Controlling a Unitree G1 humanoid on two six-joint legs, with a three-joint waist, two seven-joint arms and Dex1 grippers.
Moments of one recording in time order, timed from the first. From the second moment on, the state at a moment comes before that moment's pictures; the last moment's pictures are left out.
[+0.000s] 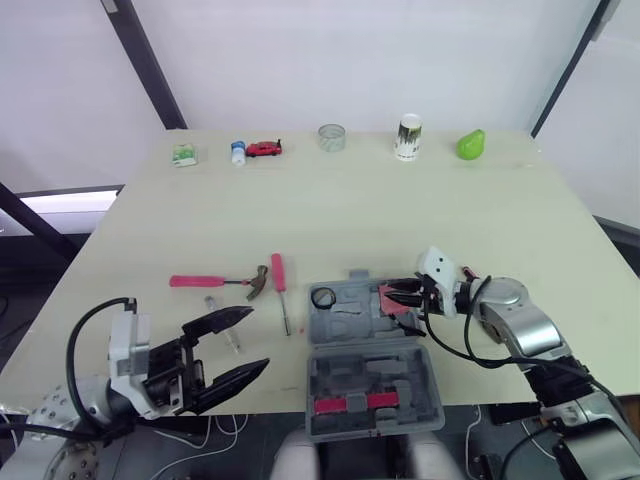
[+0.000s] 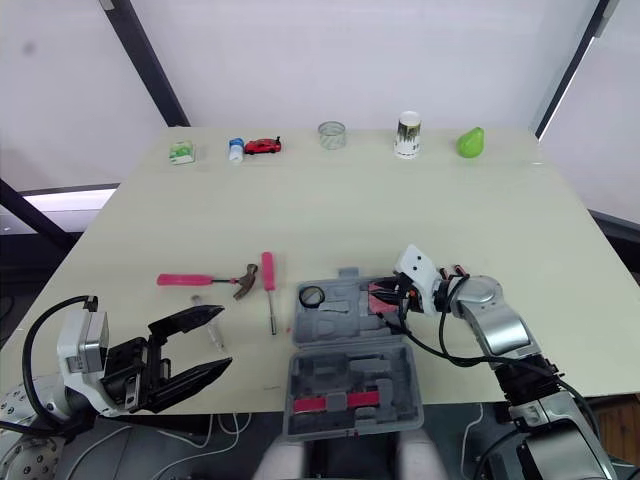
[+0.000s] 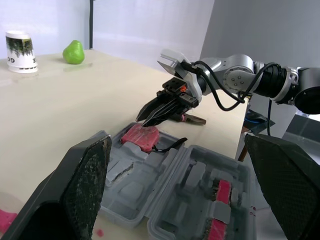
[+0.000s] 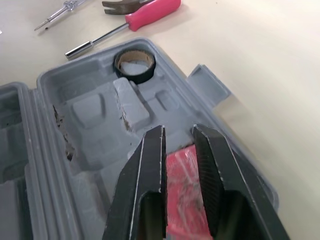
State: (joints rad) left arm 0.36 0.64 0.42 -0.41 -0.81 0.21 -1.24; right arm -0.44 -0.43 0.22 0.11 0.14 0.32 0.97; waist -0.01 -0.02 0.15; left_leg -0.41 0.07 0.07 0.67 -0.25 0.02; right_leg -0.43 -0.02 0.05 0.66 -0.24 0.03
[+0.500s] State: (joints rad) left arm 0.34 0.64 0.42 -0.40 -0.81 0.21 -1.24; right arm -0.42 -0.41 0.22 0.28 0.10 0.17 0.90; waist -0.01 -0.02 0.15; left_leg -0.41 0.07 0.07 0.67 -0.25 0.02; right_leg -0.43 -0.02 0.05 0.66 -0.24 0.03
